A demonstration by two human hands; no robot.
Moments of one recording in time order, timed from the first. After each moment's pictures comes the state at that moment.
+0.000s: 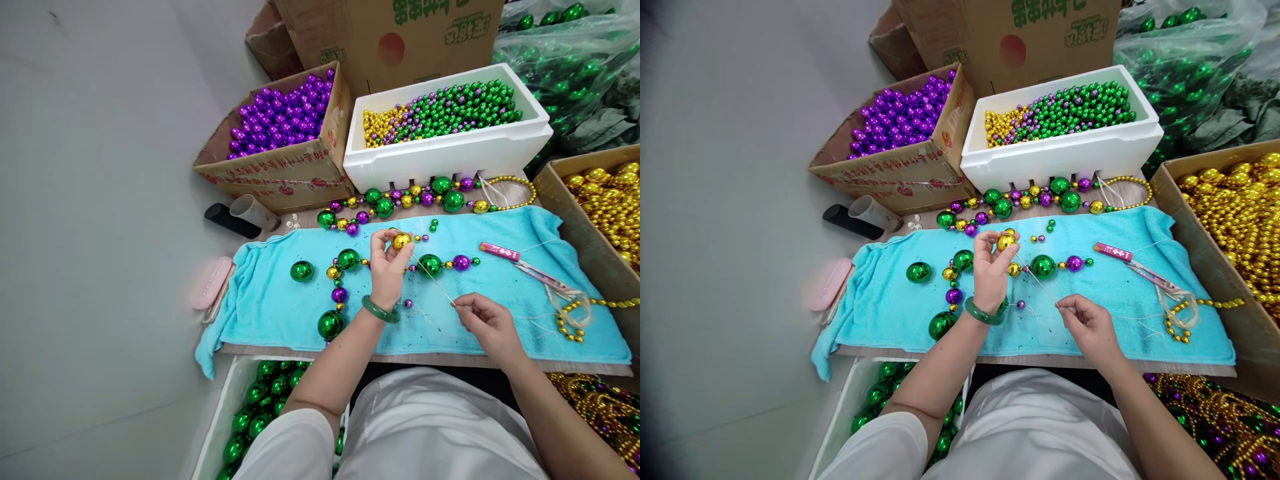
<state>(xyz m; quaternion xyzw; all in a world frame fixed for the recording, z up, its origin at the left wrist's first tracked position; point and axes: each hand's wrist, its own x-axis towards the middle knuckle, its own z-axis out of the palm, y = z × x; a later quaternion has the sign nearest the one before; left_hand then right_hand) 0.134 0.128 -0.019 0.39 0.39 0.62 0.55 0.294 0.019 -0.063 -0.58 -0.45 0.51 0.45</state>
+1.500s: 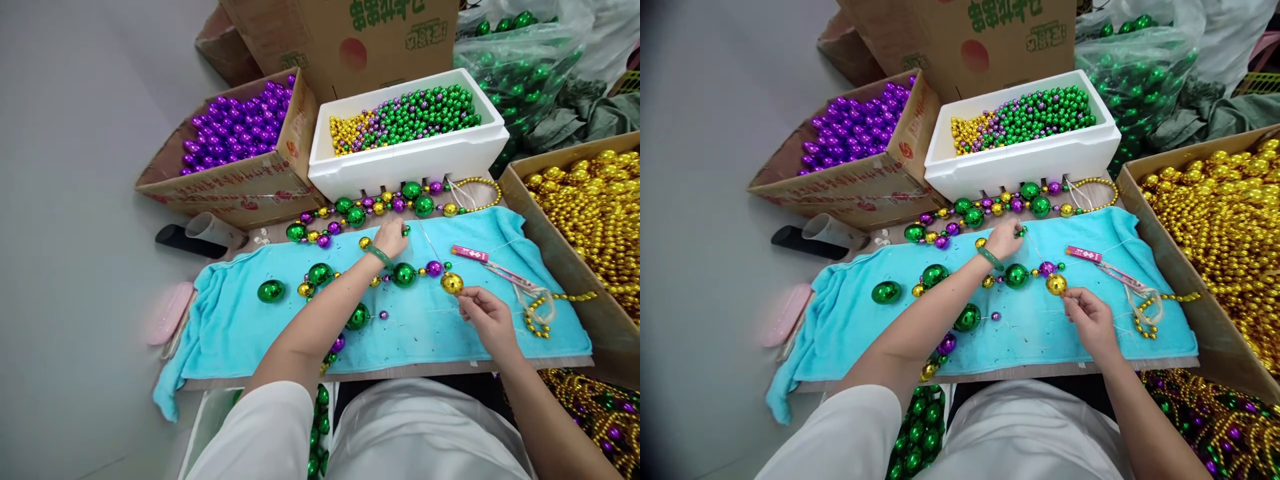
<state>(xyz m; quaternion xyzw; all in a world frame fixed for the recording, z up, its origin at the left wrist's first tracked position) 0.182 0.246 -0.071 0.72 0.55 0.23 0.35 0.339 0.029 -0.078 -0.60 -0.37 0.47 0.54</state>
